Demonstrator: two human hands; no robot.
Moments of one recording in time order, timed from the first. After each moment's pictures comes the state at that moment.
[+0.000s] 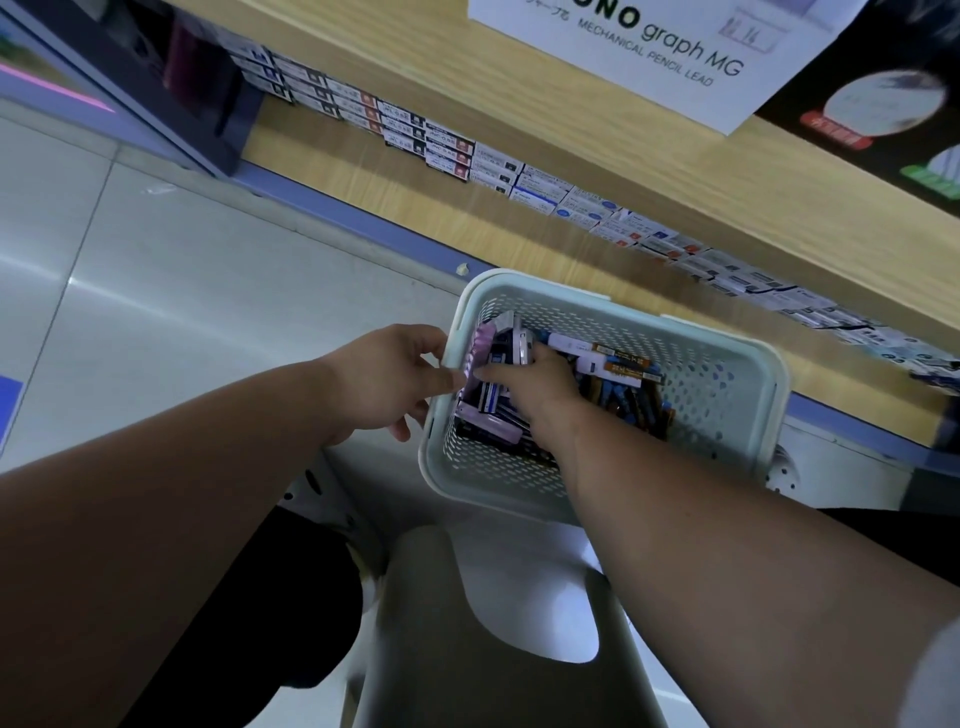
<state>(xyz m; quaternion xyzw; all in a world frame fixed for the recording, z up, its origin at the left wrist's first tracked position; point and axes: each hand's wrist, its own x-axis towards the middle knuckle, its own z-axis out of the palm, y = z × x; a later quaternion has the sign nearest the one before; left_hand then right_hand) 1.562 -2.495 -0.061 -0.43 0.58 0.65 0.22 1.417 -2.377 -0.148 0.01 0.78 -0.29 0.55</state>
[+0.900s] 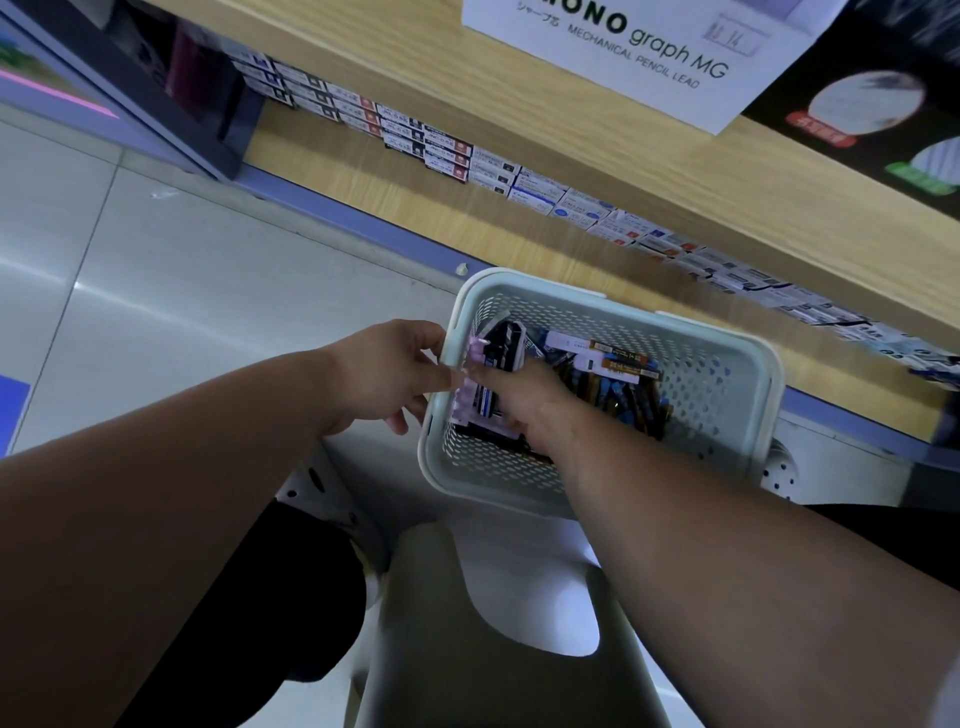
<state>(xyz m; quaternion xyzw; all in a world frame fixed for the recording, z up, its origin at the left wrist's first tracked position) 1.561 -2.498 -0.064 -0.43 0.59 0.65 0.23 1.423 -2.380 -0.118 0.03 0.74 -0.27 0.62</state>
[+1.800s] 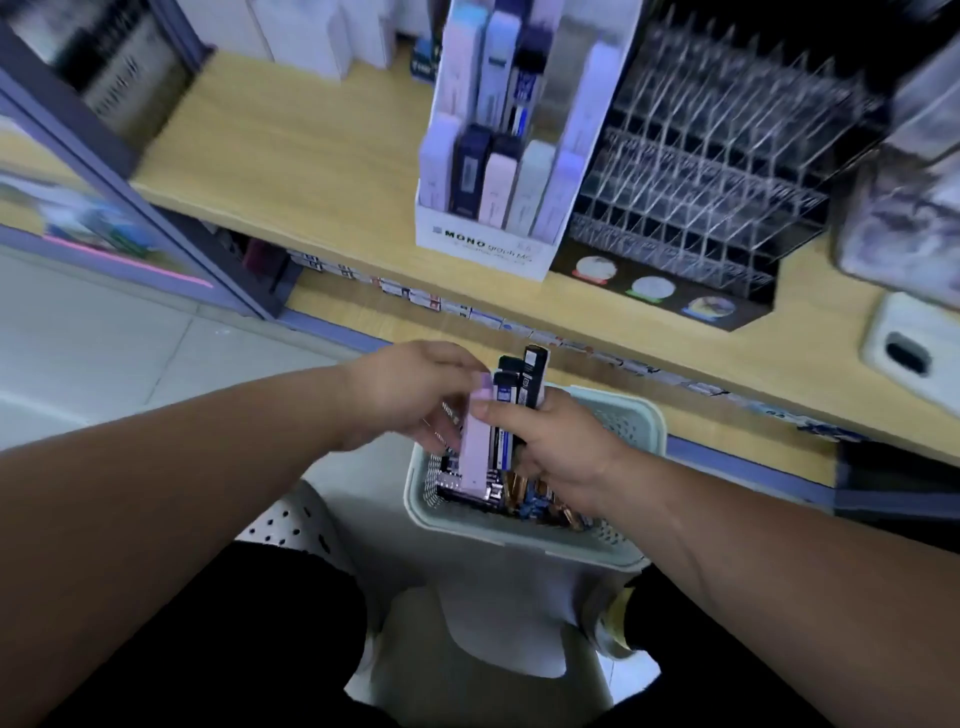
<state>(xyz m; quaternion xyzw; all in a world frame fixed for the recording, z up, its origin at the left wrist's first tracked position) 1.519 -2.486 0.092 -0.41 0.59 0.68 0.14 1.397 -2.350 0.083 -0.12 0.65 -0.42 0.63</state>
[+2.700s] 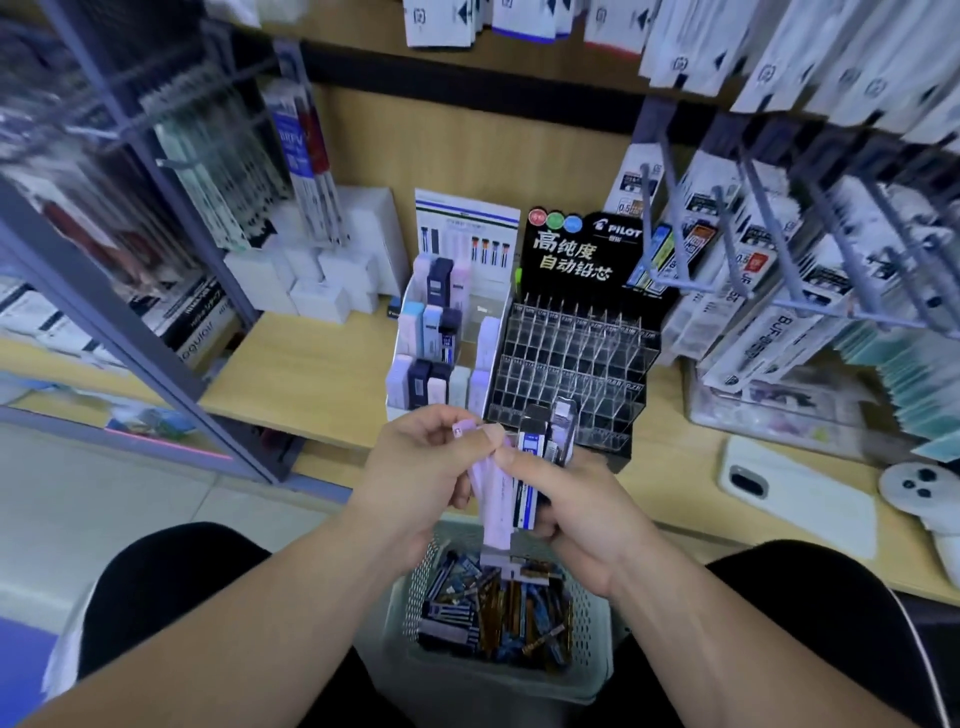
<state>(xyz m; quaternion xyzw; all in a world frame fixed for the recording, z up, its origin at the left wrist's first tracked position) 1.466 -2.435 0.227 -0.42 0.51 0.72 -0.22 1.351 -2.330 0.227 -0.16 0.60 -0.57 0.54</state>
